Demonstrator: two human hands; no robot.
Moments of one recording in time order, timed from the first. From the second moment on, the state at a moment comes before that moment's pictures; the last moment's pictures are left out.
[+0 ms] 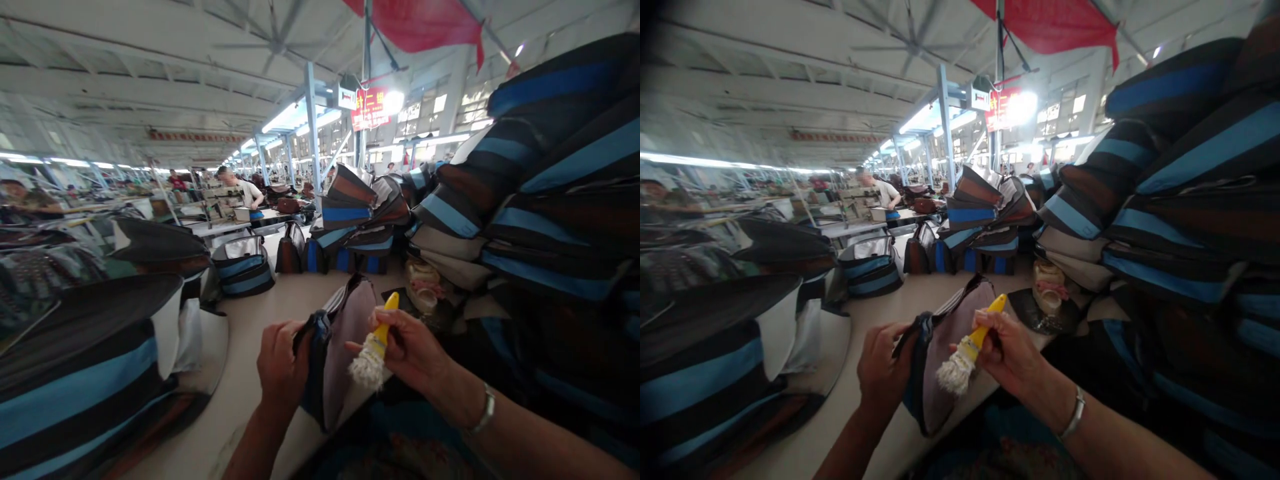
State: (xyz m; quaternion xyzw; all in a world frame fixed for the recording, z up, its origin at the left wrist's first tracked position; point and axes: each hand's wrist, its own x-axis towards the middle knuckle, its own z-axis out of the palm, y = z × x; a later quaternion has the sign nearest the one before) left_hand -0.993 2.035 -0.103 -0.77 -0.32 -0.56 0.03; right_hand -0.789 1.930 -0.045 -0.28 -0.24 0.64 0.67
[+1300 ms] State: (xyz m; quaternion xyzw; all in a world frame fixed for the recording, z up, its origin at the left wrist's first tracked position) left_hand -0.983 1.981 -0.060 -0.69 -0.38 -0.49 -0.36; right_hand -0.820 1.965 0.020 -0.43 -0.66 -0.03 0.61
